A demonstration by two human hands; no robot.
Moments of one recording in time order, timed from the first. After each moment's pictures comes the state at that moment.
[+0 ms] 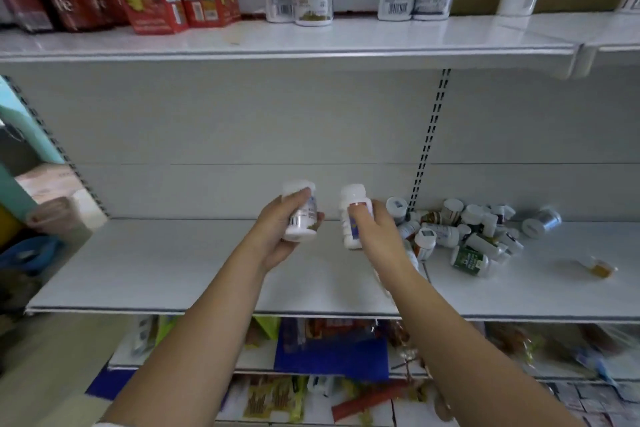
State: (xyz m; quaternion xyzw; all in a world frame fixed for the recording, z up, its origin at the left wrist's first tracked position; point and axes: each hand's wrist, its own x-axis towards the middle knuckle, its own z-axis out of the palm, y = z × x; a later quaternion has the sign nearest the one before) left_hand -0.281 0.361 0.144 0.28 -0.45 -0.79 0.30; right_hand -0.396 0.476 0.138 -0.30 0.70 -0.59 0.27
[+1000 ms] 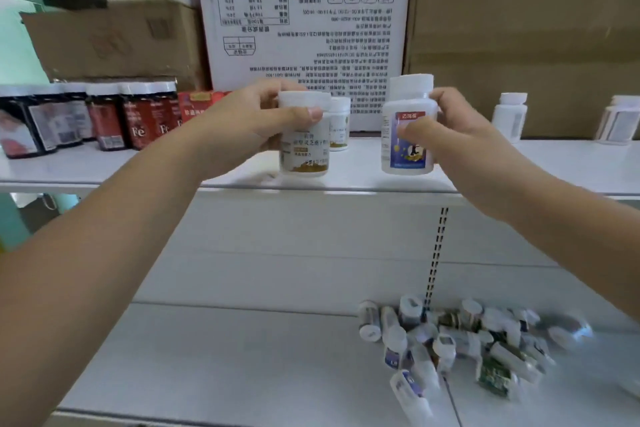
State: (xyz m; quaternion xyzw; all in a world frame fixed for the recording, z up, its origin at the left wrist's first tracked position) left_hand -0.238 0.344 0.429 0.16 -0.79 -0.48 0.34; right_hand -0.431 0.504 0.405 -0.55 0.60 -0.56 0.12
